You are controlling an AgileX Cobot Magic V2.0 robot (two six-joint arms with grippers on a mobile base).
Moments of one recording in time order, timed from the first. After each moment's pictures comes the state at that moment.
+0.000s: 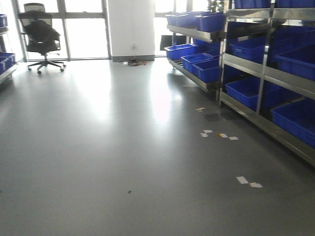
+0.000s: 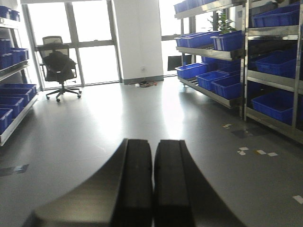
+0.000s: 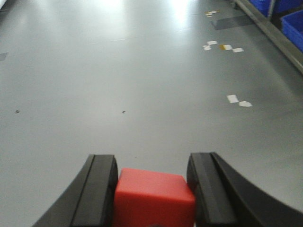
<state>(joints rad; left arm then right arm) -0.07 -0.01 0.01 -0.09 0.00 0.14 0.19 0.54 -0.49 -0.09 0.43 0.27</state>
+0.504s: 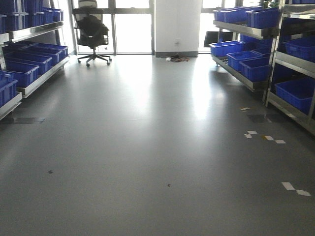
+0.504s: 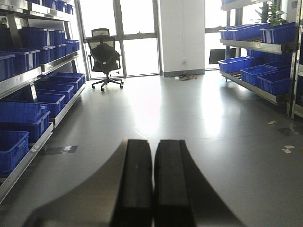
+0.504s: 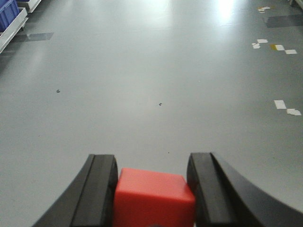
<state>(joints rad) -0.07 -0.01 0.01 -0.09 0.00 0.14 0.19 0.54 -0.49 -0.09 0.43 0.27</state>
